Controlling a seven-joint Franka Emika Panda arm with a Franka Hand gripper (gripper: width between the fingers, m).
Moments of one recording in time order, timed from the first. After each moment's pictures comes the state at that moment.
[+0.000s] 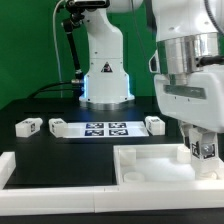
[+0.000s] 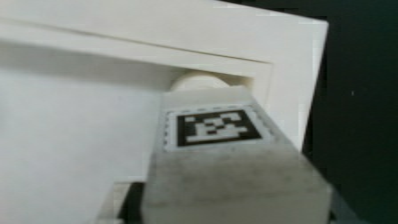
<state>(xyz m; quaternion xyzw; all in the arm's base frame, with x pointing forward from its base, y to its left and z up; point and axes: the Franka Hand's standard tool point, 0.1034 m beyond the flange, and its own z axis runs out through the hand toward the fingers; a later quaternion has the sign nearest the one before) 0.627 0.103 0.070 -0.72 0.69 0.00 0.10</state>
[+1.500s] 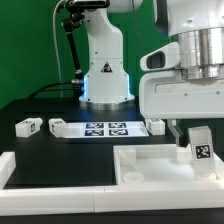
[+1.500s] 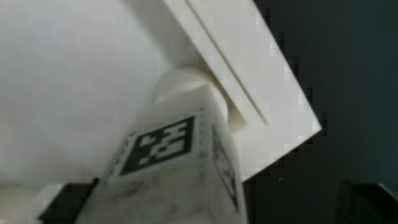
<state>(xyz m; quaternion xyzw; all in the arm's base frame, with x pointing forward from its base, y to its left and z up) 0.632 0.119 0.077 -0.96 0.27 -0.07 0.06</state>
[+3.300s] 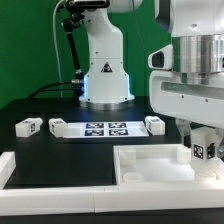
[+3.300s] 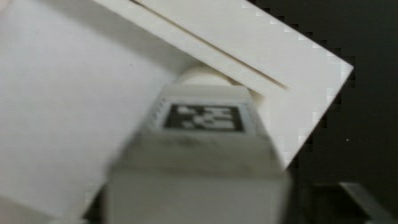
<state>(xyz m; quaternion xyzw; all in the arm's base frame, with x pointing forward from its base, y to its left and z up) 0.637 0.111 0.074 -0.87 0.49 -0.02 0.04</state>
